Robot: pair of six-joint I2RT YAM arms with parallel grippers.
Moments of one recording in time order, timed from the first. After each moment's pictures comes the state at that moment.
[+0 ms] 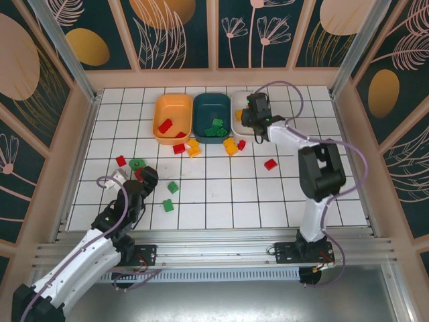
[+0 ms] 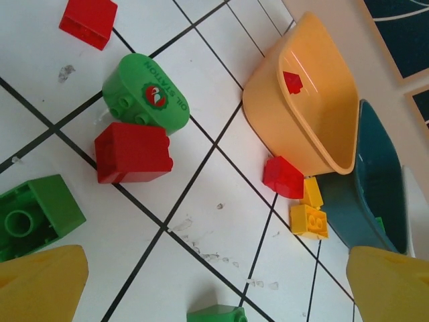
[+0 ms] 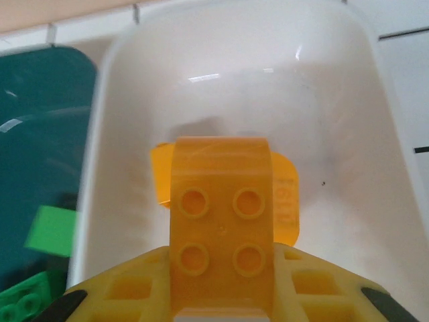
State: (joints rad) left arm -0.52 0.49 0.23 -0.29 -0.44 -1.19; right arm 0.38 2.05 1.52 -0.24 0.18 0.38
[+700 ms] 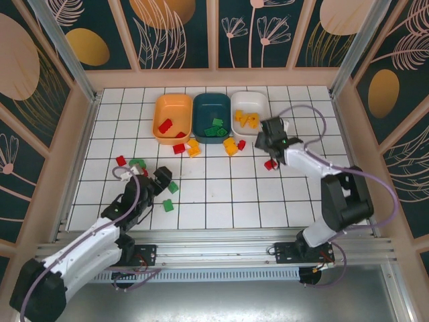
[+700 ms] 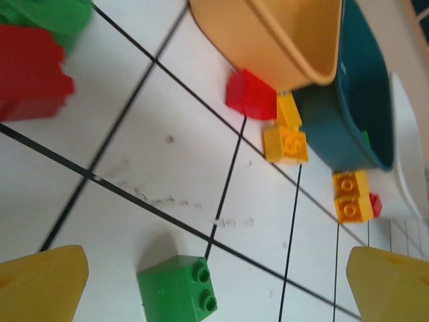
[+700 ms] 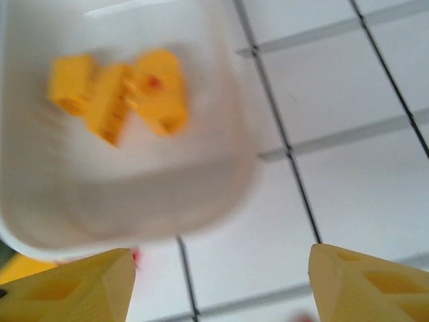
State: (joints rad) left arm -0.52 0.82 0.24 -0.01 -0.16 -1.08; right arm 0.39 1.51 0.91 -0.34 0.31 0.61
